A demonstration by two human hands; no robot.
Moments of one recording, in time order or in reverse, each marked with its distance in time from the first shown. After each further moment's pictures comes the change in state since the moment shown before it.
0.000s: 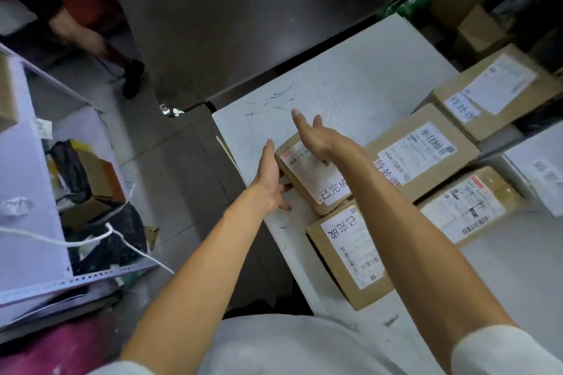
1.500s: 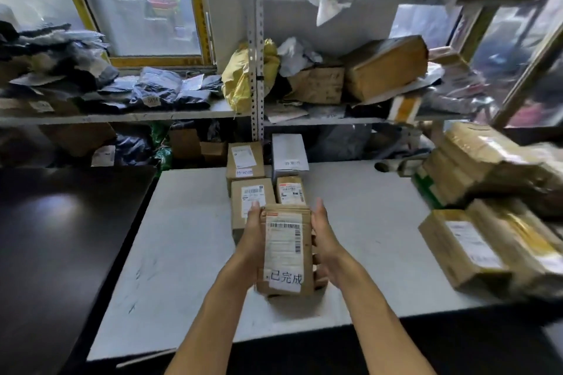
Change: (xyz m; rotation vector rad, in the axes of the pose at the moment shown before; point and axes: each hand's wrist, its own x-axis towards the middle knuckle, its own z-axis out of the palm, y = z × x) left_hand -0.132 0.024 0.000 0.837 -1.017 0.366; right_hand -0.250 -0.015 0.137 1.227 1.026 0.120
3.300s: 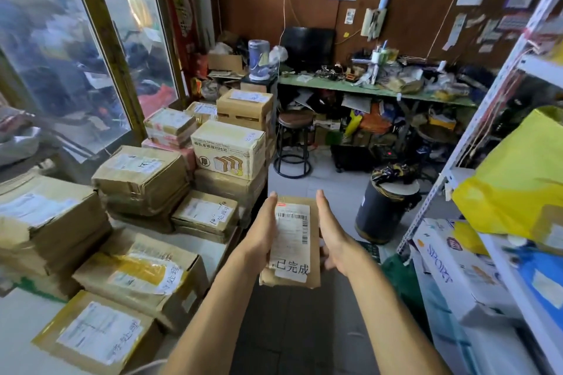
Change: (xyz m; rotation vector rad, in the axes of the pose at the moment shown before) left_hand -0.059 -0.148 0.713 0.569 -1.157 -0.265; right_hand -0.271 0.198 -0.574 0.647 1.073 0.204
